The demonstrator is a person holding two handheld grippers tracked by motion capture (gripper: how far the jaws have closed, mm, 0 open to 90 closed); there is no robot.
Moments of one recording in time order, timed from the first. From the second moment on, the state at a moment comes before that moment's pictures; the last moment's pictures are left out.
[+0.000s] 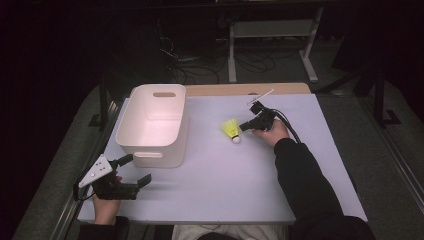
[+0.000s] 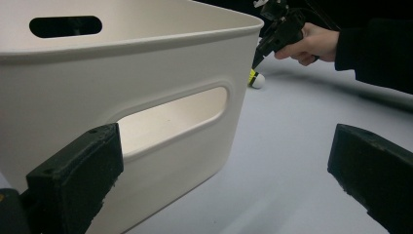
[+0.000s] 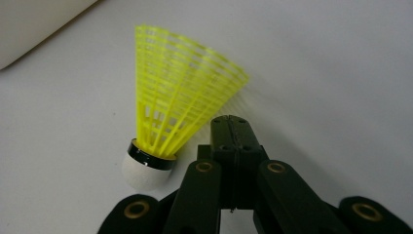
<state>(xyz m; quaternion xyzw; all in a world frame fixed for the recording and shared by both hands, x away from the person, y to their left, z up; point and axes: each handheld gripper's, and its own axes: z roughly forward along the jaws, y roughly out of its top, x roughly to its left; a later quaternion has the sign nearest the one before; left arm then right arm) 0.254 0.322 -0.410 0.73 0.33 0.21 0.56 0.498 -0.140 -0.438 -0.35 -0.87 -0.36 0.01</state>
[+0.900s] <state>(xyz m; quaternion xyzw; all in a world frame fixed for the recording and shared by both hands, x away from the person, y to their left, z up) 0.253 0.322 -0.410 0.73 0.33 0.21 0.56 0.494 -0.114 -0.434 -0.32 -0.88 -0.36 0.01</state>
